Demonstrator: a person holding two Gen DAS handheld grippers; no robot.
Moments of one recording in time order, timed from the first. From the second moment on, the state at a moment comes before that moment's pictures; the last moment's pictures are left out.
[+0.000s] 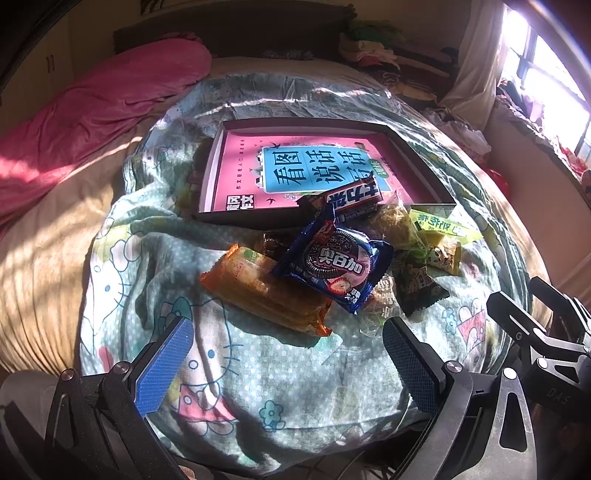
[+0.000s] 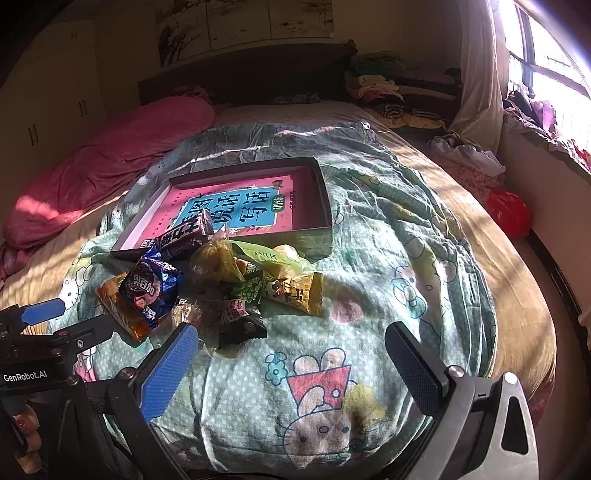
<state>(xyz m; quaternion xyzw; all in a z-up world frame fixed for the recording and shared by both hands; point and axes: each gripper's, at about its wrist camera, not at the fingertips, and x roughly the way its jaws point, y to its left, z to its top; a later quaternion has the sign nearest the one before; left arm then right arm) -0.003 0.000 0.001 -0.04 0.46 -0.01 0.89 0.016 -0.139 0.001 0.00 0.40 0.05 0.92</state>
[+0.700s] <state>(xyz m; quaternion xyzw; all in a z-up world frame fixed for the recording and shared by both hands) -0.005 -0.002 0.002 -0.04 0.46 -0.01 0.89 0.015 -0.137 0.002 0.00 0.40 0.05 0.92</state>
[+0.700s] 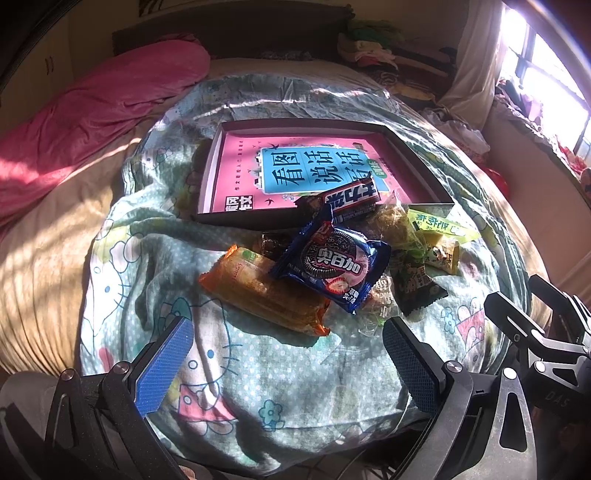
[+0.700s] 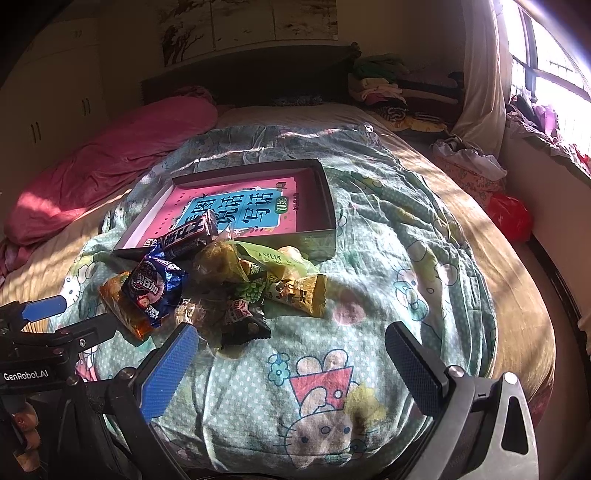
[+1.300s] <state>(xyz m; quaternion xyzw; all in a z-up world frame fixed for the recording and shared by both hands) -0.005 -0.004 0.000 -0.04 0.46 -0.01 0.89 0.015 -0.135 0.000 -0.01 0.40 0.05 0.92</state>
